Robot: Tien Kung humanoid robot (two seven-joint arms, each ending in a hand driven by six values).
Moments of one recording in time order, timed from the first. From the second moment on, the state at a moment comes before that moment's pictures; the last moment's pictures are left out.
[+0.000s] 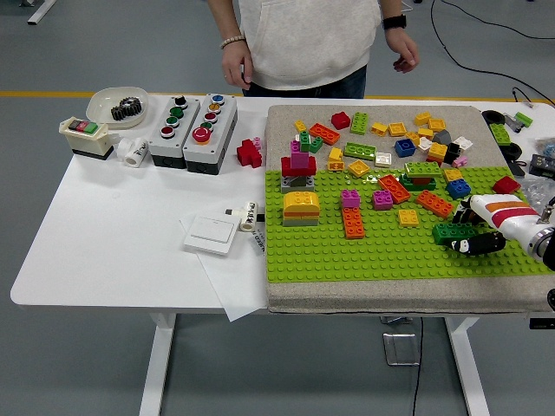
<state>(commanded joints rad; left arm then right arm) -0.10 0.09 -0.05 -0.34 -0.24 0.40 0.05 0.46 -0.45 1.04 1.03 -2.16 0.06 0.08</state>
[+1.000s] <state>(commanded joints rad) -0.10 0.09 -0.04 -0.34 -0.25 0.40 0.05 0.44 -0.49 1.04 1.12 -2.12 0.07 0.11</state>
